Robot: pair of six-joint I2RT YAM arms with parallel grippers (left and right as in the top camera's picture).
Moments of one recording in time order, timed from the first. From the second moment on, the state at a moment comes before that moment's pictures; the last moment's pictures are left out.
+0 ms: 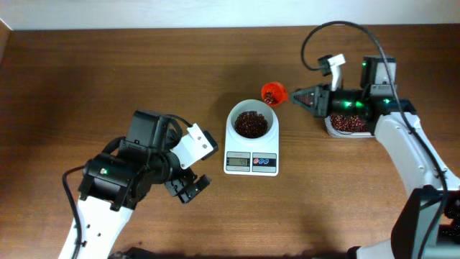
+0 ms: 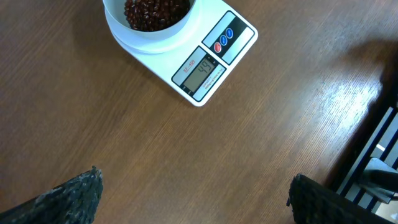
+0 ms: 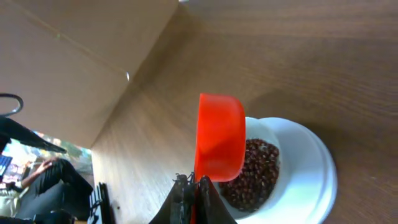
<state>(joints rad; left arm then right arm) -0.32 1.11 1.17 -1.15 0.31 0.58 -0.04 1.66 1.17 -0.37 -1.10 0.03</state>
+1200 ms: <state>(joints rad) -0.32 1.11 1.17 -1.15 0.31 0.58 0.10 1.66 1.17 -0.36 -0.97 -0.05</state>
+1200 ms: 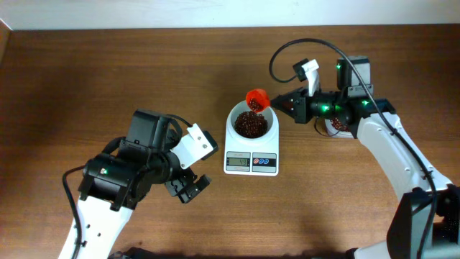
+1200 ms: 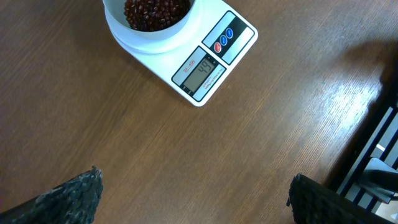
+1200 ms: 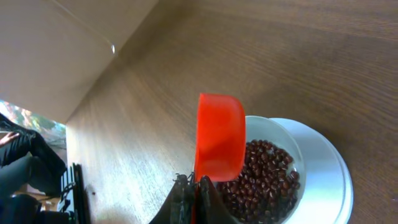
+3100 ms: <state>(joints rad) -0.32 1.11 1.17 -1.15 0.31 0.58 0.10 1.66 1.17 -0.51 -0.90 -0.15</state>
